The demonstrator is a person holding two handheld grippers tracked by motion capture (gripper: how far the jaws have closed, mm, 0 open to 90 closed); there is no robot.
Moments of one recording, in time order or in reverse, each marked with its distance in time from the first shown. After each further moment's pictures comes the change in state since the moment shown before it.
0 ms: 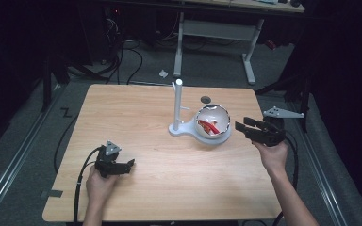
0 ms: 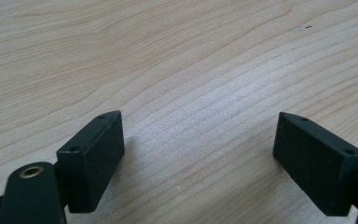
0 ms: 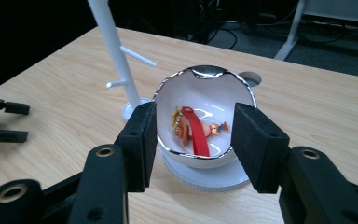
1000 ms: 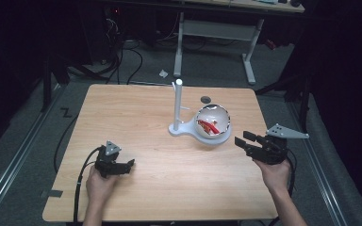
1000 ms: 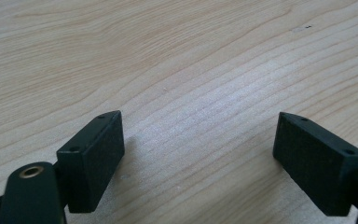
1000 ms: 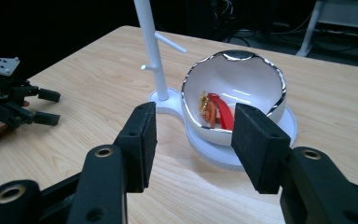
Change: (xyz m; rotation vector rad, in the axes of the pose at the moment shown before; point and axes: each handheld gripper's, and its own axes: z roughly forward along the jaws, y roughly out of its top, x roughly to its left) left arm 0.000 0.000 0.000 0.000 0.000 0.000; right arm 0.025 -0.036 -0.022 -0.043 0.049 -0.012
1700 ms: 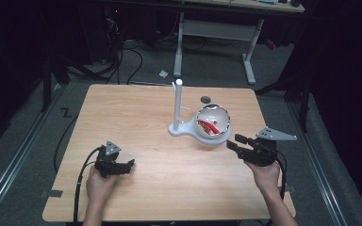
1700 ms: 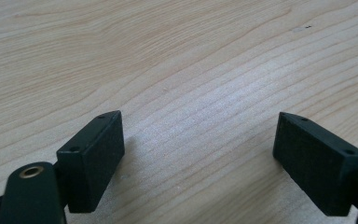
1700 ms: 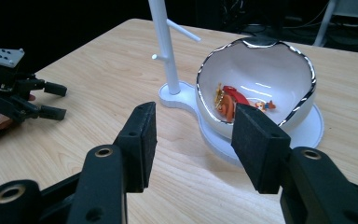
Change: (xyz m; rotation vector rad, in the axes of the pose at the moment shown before) left arm 0.000 0.000 0.000 0.000 0.000 0.000; right arm 0.008 -0.010 0.021 0.013 0.030 0.002
